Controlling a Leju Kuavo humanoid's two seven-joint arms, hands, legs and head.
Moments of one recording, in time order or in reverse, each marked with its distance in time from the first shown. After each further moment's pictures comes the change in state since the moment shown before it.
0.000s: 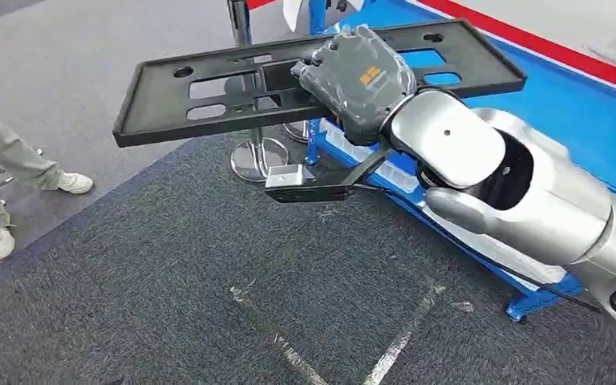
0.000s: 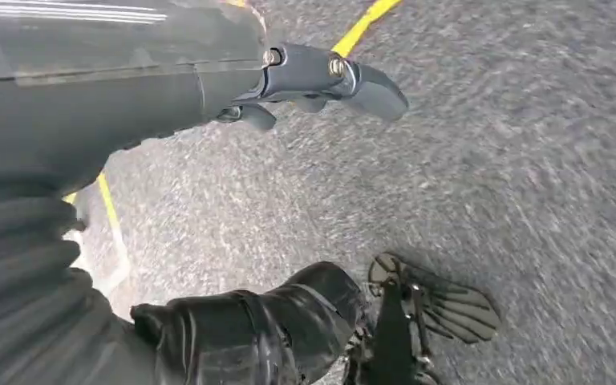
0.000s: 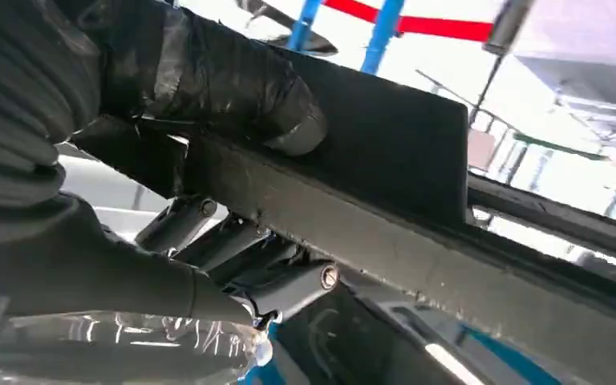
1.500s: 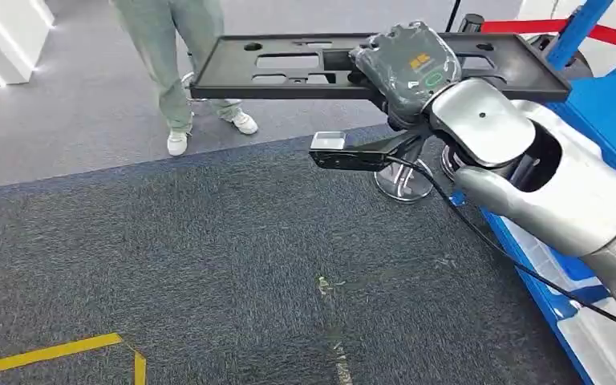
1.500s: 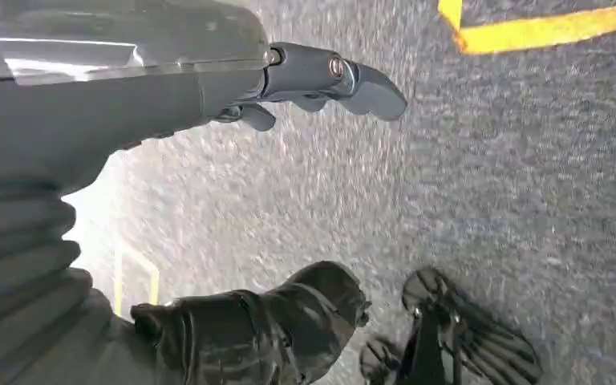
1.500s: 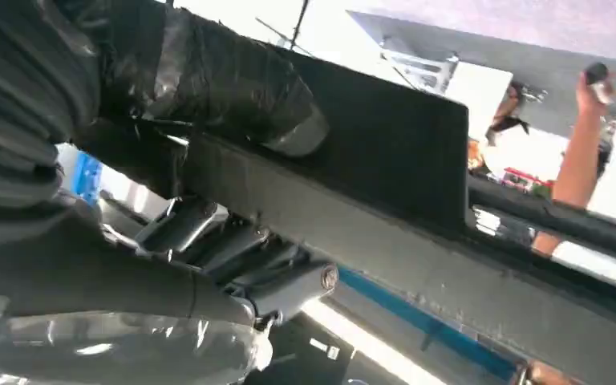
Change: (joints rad) left arm 0.008 -0.010 -0.004 0.001 0.024 0.066 0.078; right arm 0.024 -0.086 -0.037 0.096 0.002 -0.024 0.018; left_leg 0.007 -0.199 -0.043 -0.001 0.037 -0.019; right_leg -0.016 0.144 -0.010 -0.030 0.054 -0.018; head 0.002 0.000
